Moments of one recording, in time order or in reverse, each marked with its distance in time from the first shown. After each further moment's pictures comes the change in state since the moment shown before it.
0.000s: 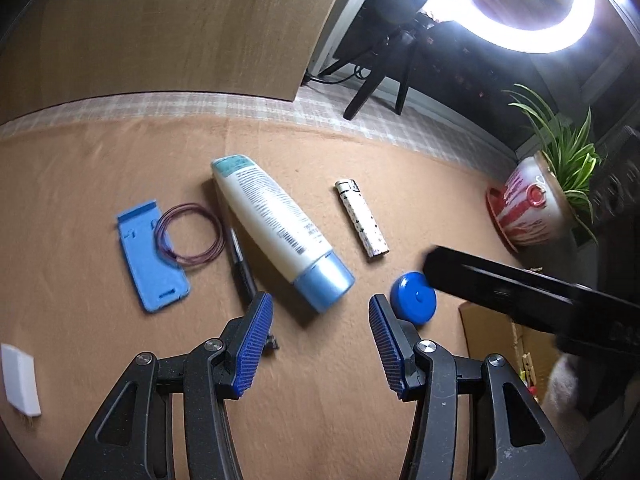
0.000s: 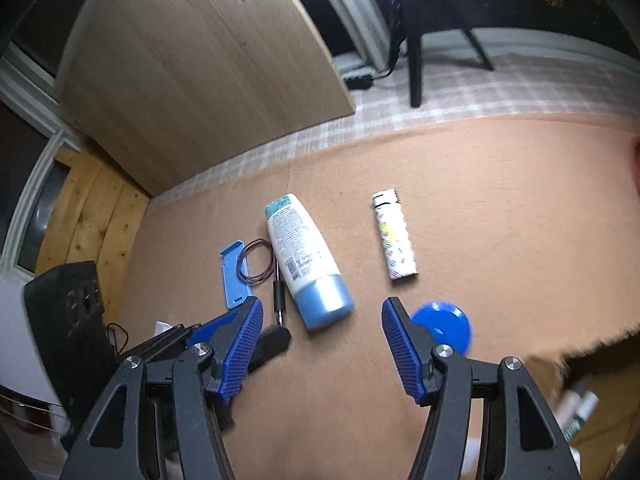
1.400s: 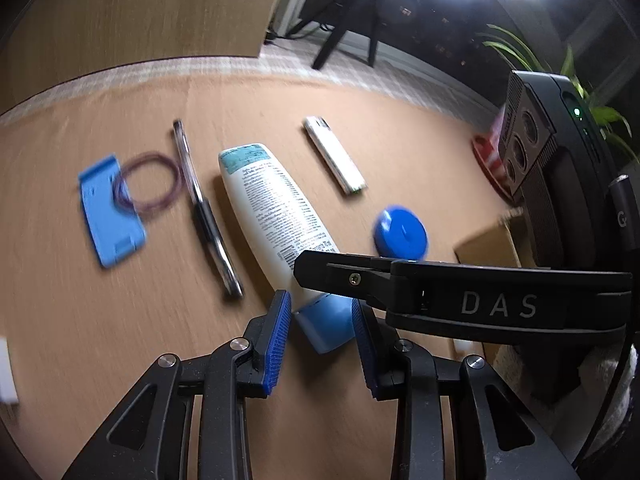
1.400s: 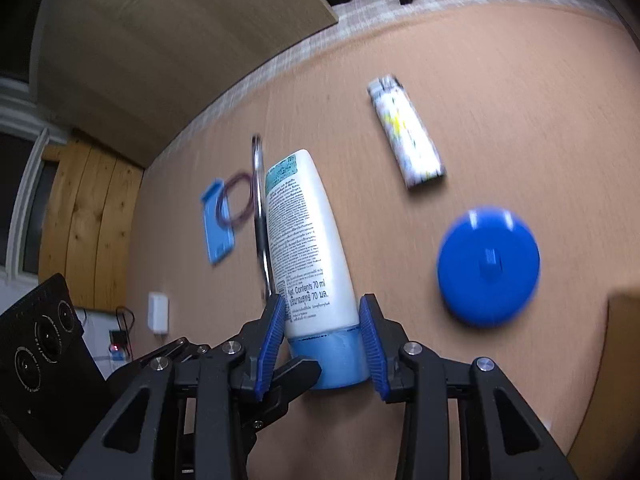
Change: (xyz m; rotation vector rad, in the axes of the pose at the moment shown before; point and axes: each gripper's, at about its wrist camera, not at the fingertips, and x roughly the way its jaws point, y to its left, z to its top) left arm 0.020 -0.020 -0.037 0.091 0.091 -0.032; right arm 0.052 -0.018 -0.053 0.105 0.162 0.074
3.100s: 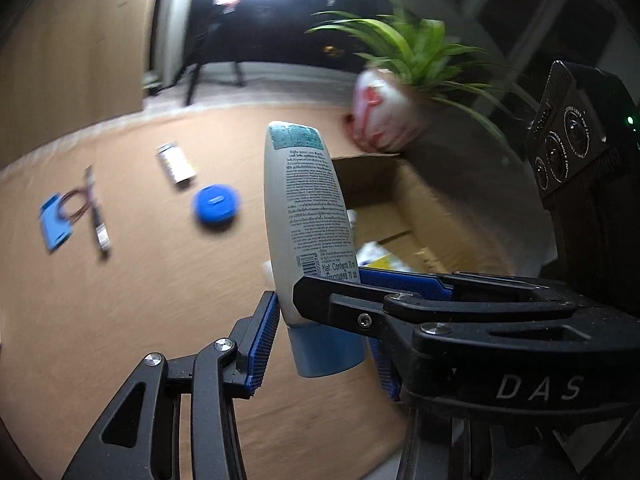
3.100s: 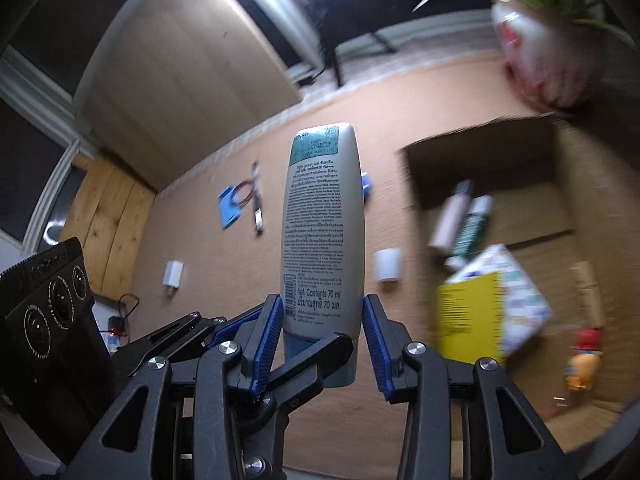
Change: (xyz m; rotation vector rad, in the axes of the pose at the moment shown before) left arm -0.058 -0.168 -0.069 0.224 -0.089 -0.091; right arm -0.176 -0.029 -0.129 0.007 -0.269 -0.112
